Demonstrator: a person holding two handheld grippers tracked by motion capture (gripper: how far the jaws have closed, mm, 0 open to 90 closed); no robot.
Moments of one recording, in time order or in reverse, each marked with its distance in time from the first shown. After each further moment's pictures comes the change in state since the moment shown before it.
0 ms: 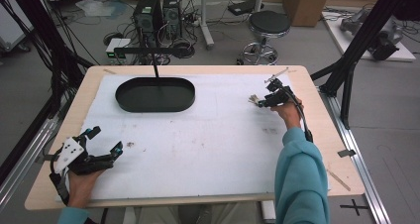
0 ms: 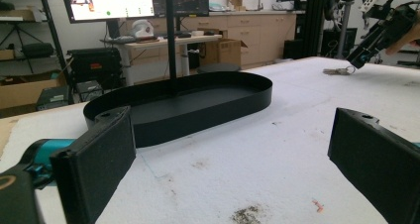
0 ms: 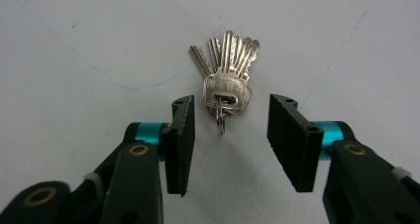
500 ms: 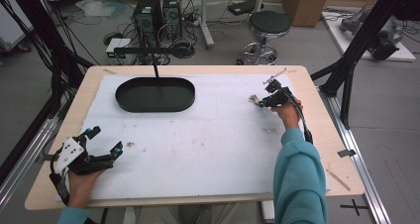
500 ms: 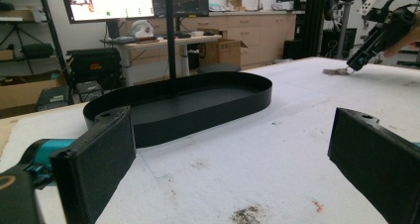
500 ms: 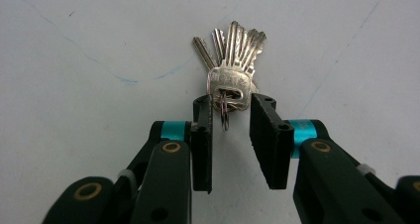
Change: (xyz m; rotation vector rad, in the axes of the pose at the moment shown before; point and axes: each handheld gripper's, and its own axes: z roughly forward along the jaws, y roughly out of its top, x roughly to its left) left arm 0.000 0.000 0.000 0.001 -0.002 0.002; right arm 0.002 0.000 0.004 0.025 -0.001 -0.011
